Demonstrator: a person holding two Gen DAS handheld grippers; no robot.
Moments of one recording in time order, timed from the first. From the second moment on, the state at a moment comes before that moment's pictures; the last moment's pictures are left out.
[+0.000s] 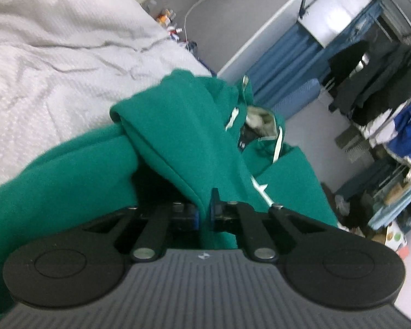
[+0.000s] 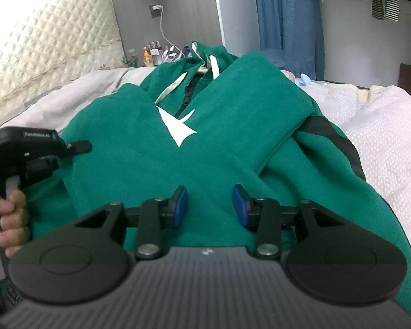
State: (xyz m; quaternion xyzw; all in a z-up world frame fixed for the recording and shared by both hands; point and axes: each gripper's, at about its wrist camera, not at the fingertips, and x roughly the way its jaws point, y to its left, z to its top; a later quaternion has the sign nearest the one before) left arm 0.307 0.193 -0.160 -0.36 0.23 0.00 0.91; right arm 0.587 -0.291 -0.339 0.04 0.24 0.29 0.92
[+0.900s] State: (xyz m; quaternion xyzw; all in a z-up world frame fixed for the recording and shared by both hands) left arm 0.295 0.232 -0.173 -0.38 0.25 0.09 0.89; right arm 0.585 -0.262 -0.350 -0.01 0.24 0.30 0.92
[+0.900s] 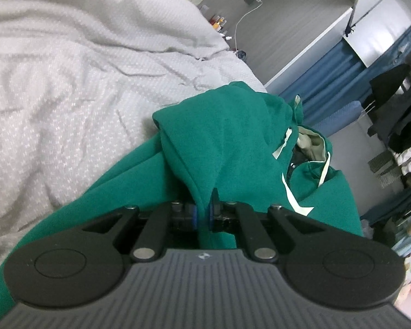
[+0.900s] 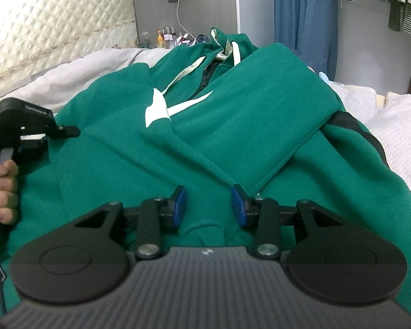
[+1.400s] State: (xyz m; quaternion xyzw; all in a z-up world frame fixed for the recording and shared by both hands) left arm 0.250 0.188 -0.120 -0.25 0.24 0.10 0.93; right arm 0.554 -0.268 -0.316 0.01 0.17 0.32 0.93
